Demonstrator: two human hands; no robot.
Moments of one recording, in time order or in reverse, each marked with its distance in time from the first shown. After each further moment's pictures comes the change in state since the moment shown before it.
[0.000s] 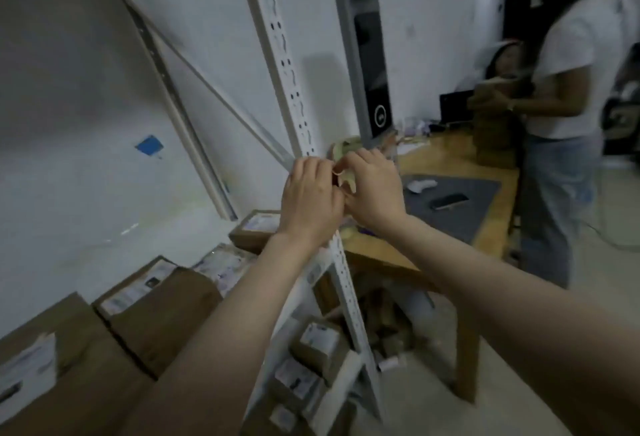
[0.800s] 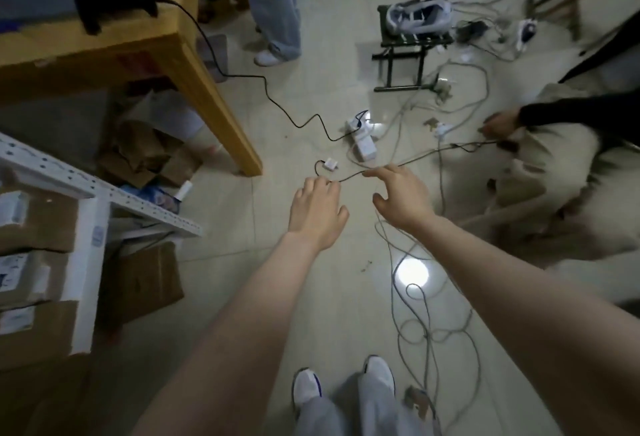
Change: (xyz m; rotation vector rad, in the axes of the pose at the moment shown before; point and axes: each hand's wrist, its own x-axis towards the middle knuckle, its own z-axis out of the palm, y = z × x) left_hand -0.427 0.399 0.267 -0.335 -1.029 0.410; right_hand -0.646 0.234 -0.177 -0.370 -0.520 1.066
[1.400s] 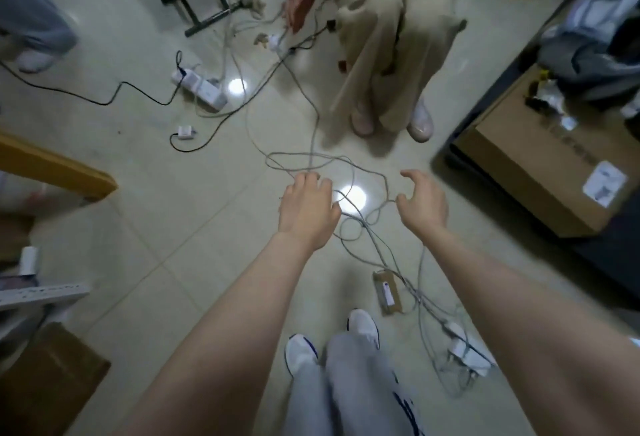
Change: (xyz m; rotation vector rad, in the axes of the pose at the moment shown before) left_hand -0.120 0.143 0.200 0.119 -0.208 0.568; right_hand -0.311 0.180 0.155 0.215 0.374 1.008
